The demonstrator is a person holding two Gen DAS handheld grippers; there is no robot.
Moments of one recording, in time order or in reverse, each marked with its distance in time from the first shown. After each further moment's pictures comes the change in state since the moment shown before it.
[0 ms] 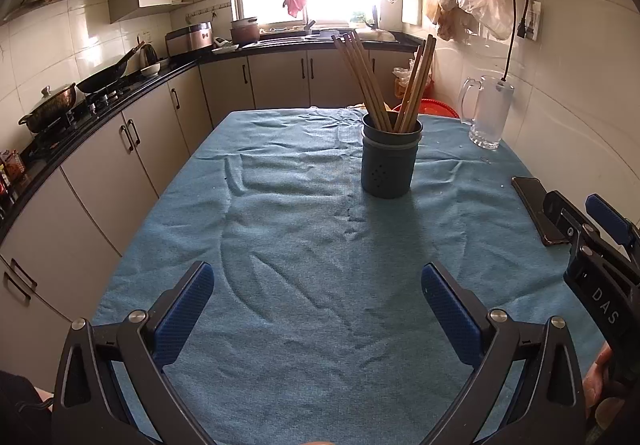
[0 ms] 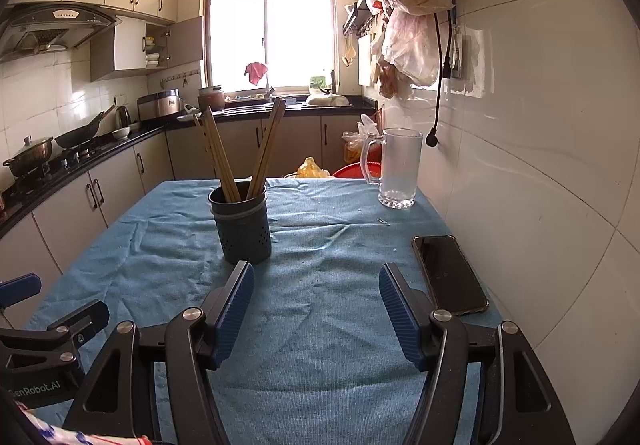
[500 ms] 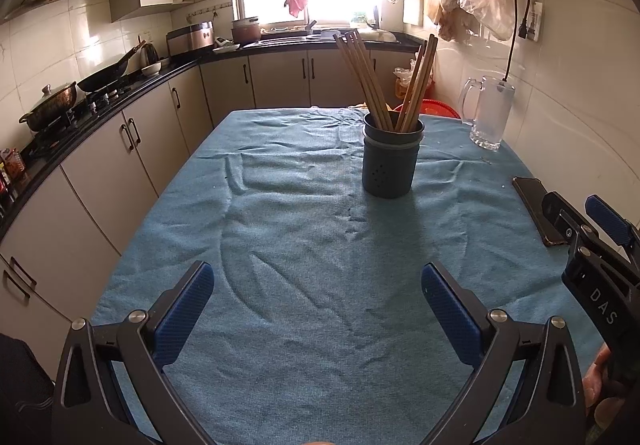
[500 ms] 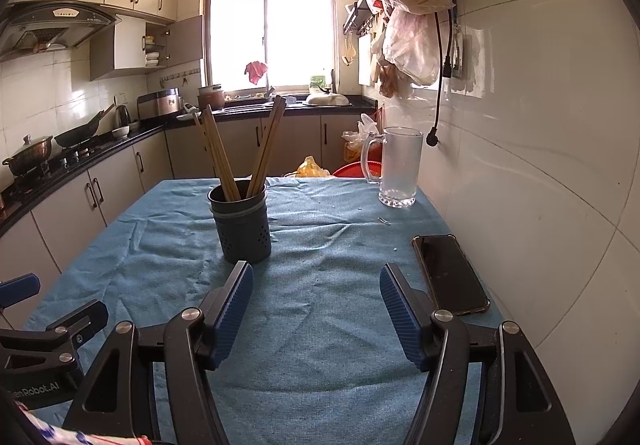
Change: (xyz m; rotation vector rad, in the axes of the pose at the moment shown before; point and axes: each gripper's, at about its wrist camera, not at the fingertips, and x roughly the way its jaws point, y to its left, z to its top) left arm -0.001 0.000 0.000 -0.004 0.000 0.000; right arm 0.002 0.002 -0.002 -0.006 0.005 0.001
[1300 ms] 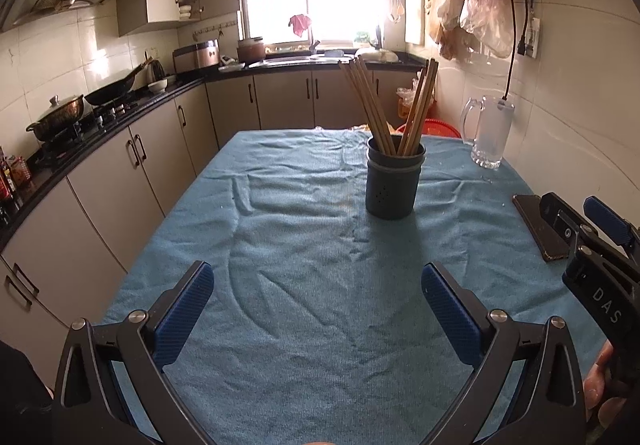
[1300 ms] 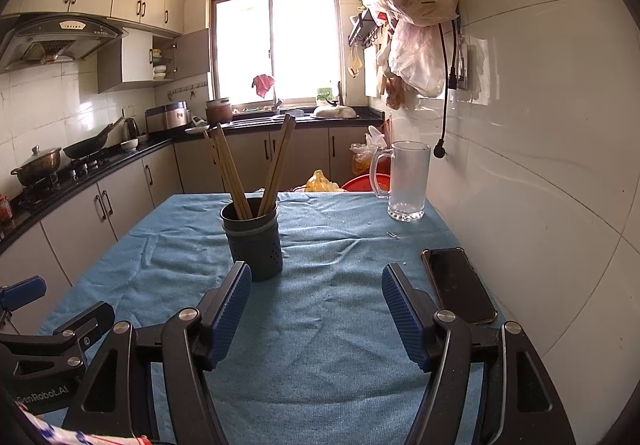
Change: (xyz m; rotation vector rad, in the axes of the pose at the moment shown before) left arm -0.012 -0.001 0.002 -0.009 -0.089 0.018; right arm -0.008 0.004 0.007 0.011 -0.051 0.035
